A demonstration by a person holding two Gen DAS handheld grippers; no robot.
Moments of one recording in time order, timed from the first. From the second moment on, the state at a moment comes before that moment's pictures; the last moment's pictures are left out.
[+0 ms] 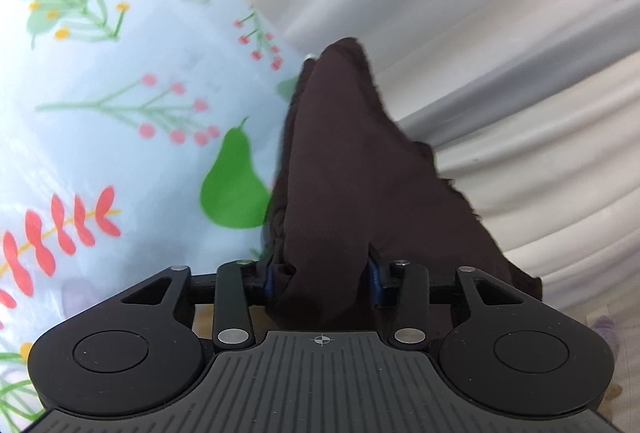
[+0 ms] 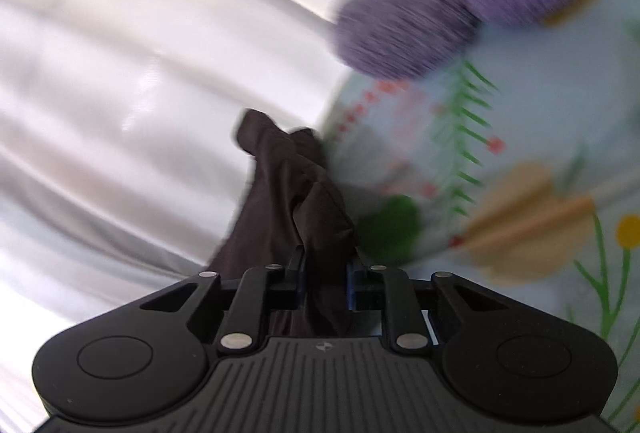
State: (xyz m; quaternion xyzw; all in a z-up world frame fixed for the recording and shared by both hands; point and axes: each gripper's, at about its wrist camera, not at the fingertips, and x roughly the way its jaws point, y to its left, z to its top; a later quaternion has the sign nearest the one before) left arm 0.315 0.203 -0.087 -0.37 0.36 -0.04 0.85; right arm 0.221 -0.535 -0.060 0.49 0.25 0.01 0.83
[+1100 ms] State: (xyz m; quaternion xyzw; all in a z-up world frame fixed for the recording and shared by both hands) left arm 0.269 0.072 -0.014 -0.12 0.31 -0.05 0.94; right arm 0.218 -0.309 0.012 0.13 0.29 0.21 0.92
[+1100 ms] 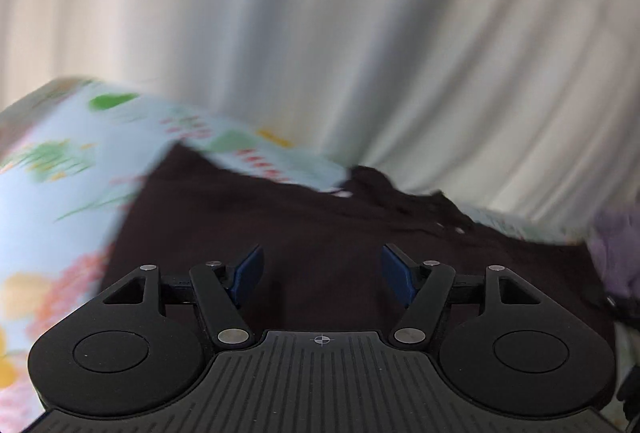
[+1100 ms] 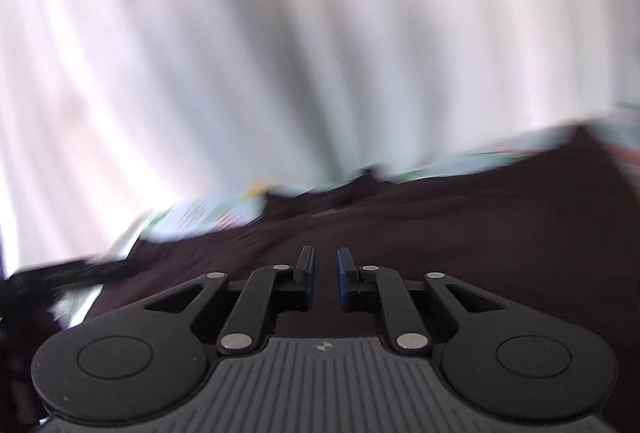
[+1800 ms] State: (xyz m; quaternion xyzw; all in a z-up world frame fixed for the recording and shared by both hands) left arm 0.374 0.001 -0.101 -0.05 0.30 -0.10 0.95; right arm 0.313 -0.304 -0.044 0.04 0.29 0.18 0.94
